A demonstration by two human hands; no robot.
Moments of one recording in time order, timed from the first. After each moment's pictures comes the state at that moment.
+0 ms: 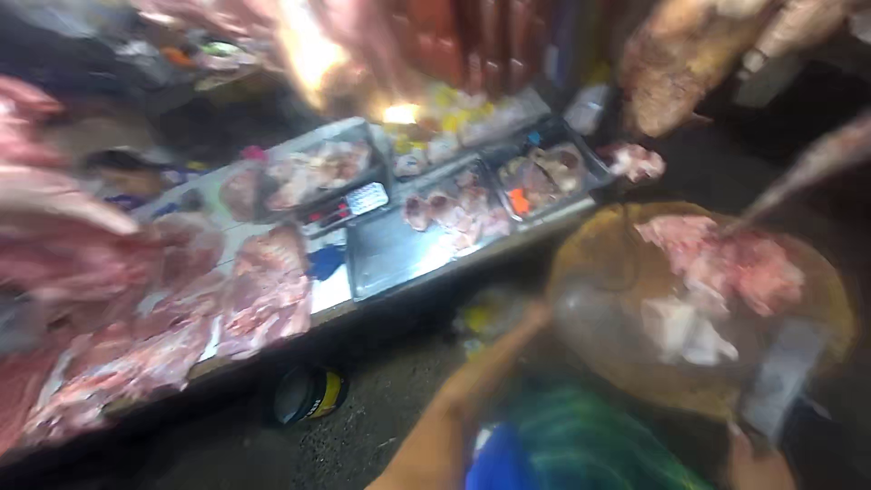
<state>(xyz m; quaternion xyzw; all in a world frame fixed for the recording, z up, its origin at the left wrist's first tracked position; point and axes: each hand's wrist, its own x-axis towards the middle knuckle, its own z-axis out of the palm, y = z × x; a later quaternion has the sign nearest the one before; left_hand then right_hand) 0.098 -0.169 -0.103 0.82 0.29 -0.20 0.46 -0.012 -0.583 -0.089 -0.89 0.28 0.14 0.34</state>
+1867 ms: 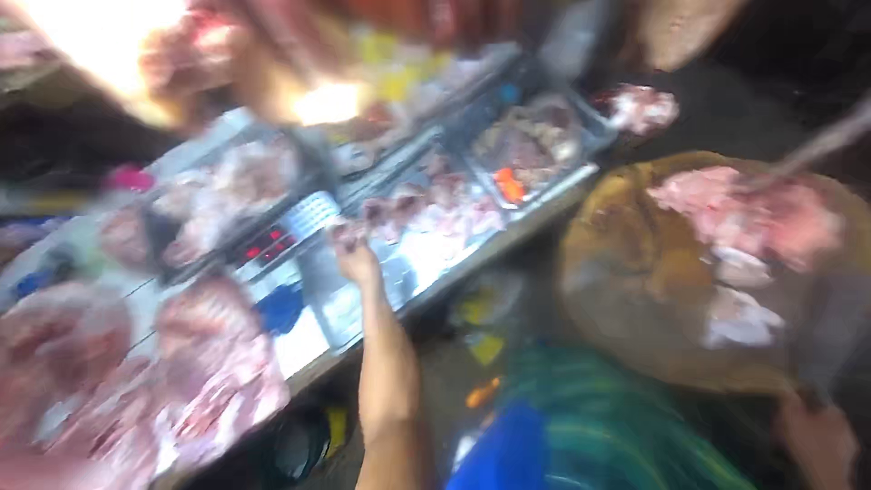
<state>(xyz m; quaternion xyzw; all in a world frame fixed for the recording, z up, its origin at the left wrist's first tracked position) 0.134 0.218 -0.039 0.74 0.47 0.26 0.40 0.010 -0.531 -0.073 -0.88 0.35 0.10 0.32</state>
